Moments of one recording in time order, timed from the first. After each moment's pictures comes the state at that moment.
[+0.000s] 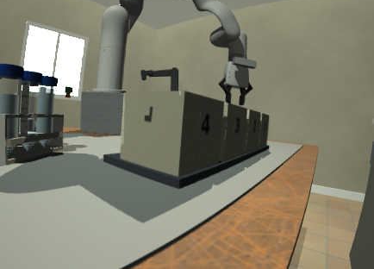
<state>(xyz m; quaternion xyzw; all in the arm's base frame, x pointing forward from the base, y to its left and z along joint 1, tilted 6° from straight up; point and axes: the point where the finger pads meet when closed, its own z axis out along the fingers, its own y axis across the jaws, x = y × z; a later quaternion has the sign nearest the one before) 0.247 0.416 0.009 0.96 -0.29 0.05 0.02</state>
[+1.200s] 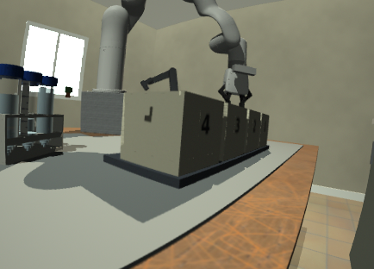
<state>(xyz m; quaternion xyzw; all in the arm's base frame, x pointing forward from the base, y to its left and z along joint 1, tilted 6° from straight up) 0.249 0.414 -0.020 0.96 -0.29 0.05 0.02</state>
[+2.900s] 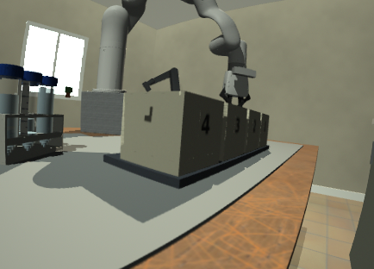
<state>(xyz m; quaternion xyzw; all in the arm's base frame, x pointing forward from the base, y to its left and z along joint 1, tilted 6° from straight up) 0.249 0.413 -0.029 0.96 -0.29 0.05 0.02</state>
